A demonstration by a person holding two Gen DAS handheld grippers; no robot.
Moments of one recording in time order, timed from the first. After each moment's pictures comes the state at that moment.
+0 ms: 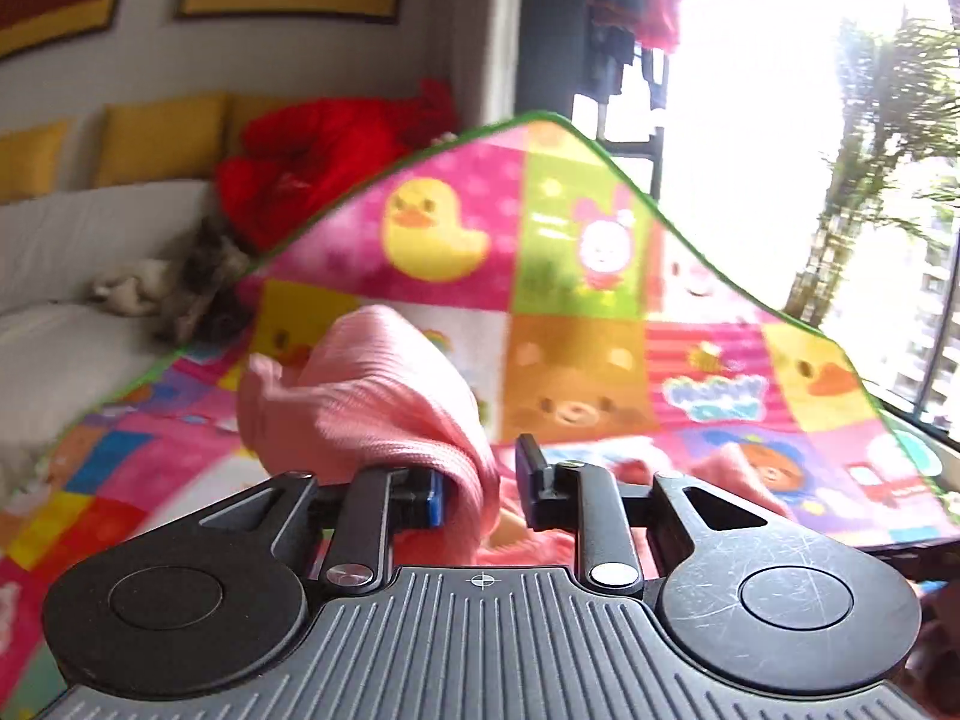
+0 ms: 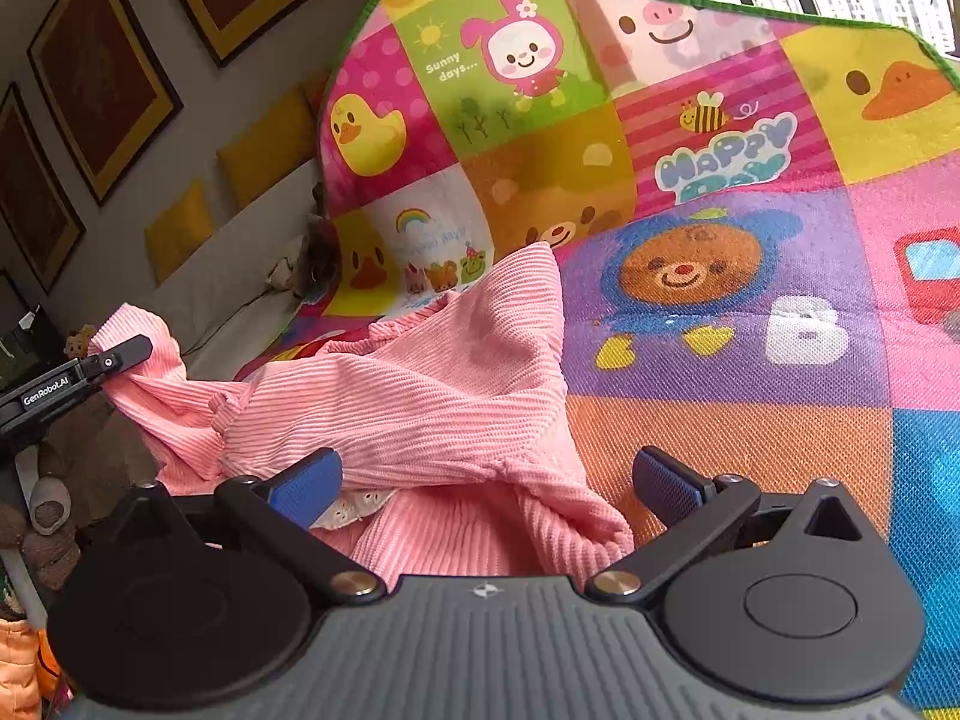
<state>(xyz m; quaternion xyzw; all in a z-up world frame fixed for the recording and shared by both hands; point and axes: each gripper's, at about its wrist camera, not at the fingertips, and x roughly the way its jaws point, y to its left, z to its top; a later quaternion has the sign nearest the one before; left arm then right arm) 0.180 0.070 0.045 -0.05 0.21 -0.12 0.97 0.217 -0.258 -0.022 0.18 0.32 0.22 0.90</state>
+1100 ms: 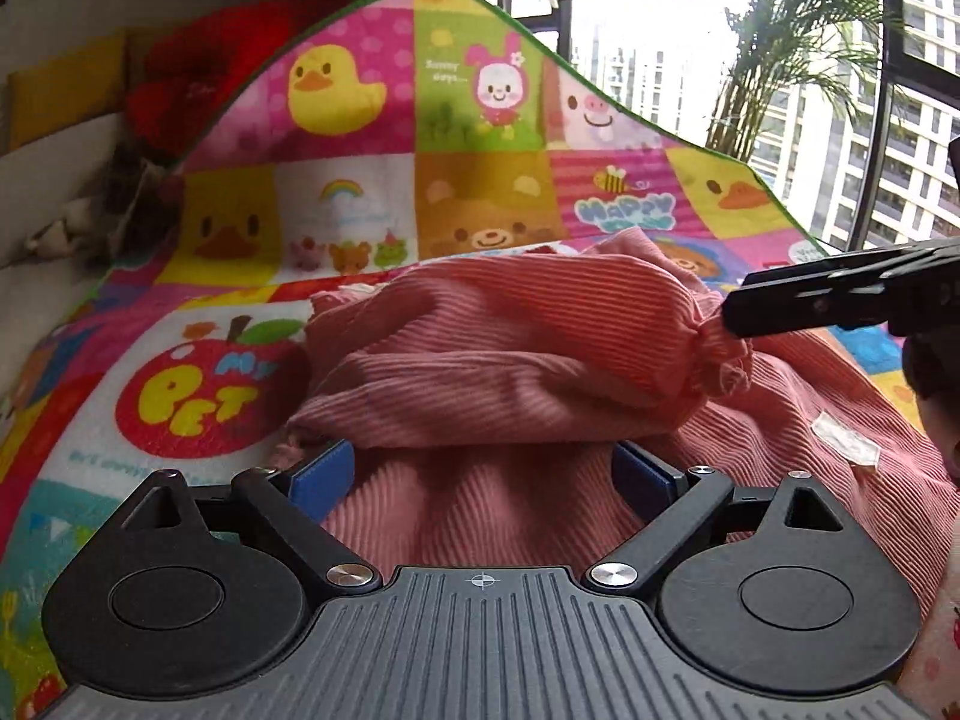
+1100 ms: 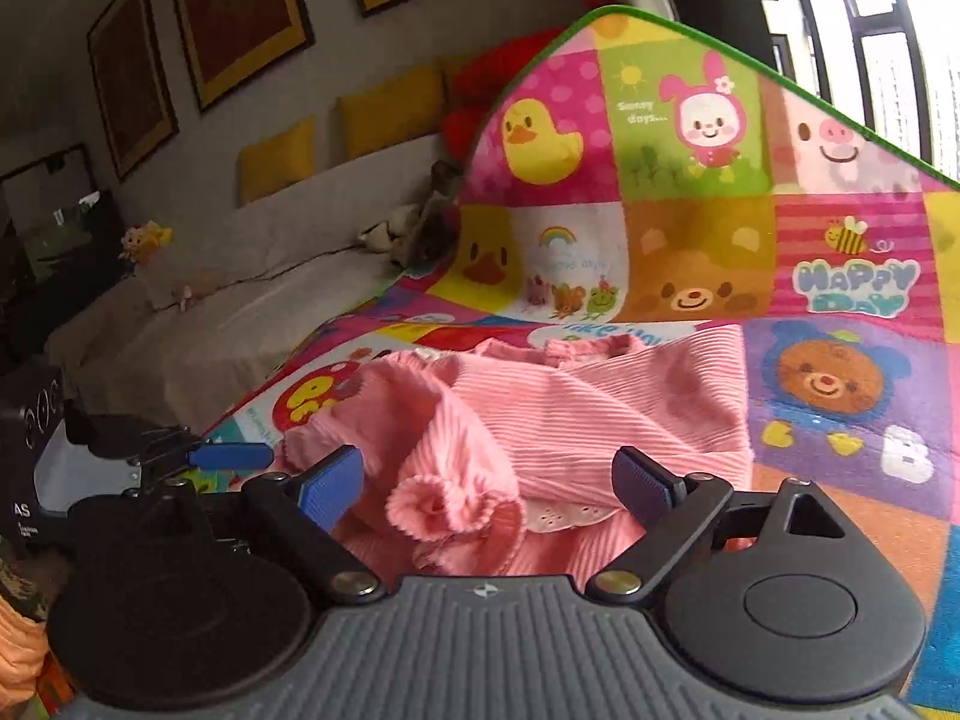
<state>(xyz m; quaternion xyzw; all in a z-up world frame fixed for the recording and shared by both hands) 0.118 0.073 0.000 0.03 0.29 -0.16 0.94 0.162 -0.166 0.028 0.03 0.29 0.30 0.91</state>
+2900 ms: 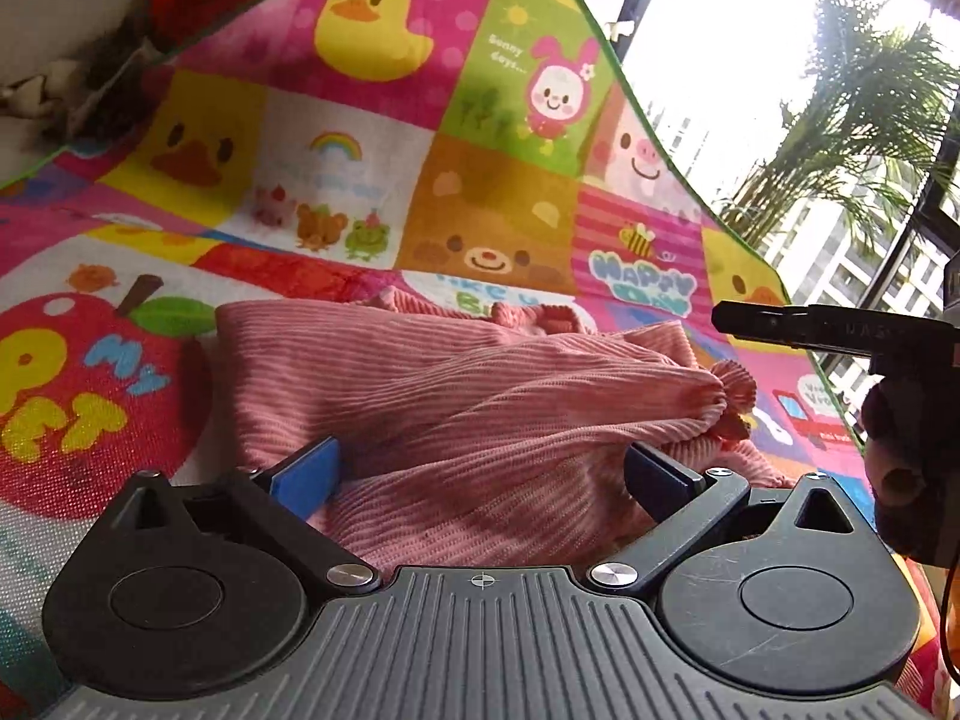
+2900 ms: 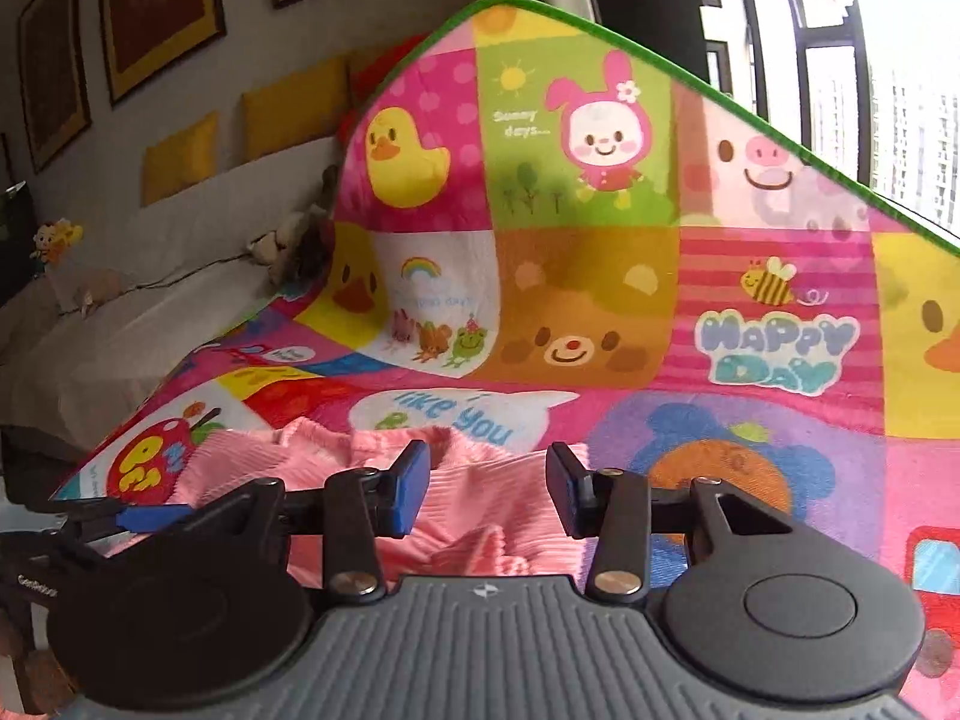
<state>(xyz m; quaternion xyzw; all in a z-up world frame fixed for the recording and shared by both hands) 0.225 0.075 -0.024 -0.14 0.31 -0.17 0.92 0.288 -0.220 0.032 0.04 0.30 0.19 0.94</state>
